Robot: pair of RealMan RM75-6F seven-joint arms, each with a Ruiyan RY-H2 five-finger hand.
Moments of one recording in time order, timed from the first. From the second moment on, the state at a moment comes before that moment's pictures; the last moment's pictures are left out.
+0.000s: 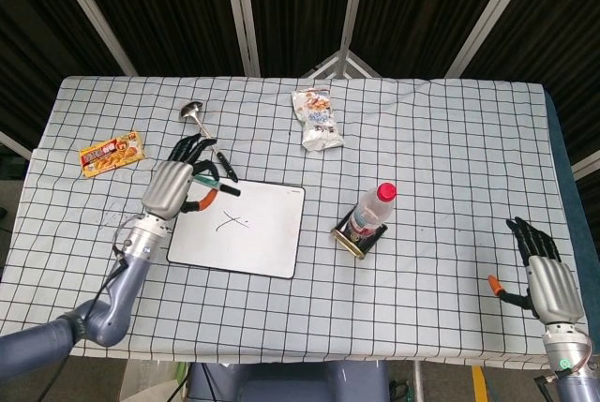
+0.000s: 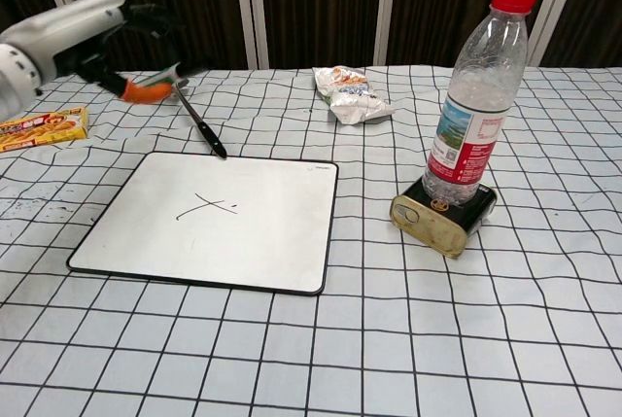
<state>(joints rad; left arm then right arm) -0.64 -1.52 -0.27 -1.40 1.30 1.08 0.05 0.12 -1.09 0.09 -1.75 -1.34 1.33 0.09</state>
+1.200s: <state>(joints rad) -0.52 -1.38 -0.11 -1.31 1.19 1.00 0.26 0.11 -1.09 0.09 -1.76 -1.34 1.33 0.08</state>
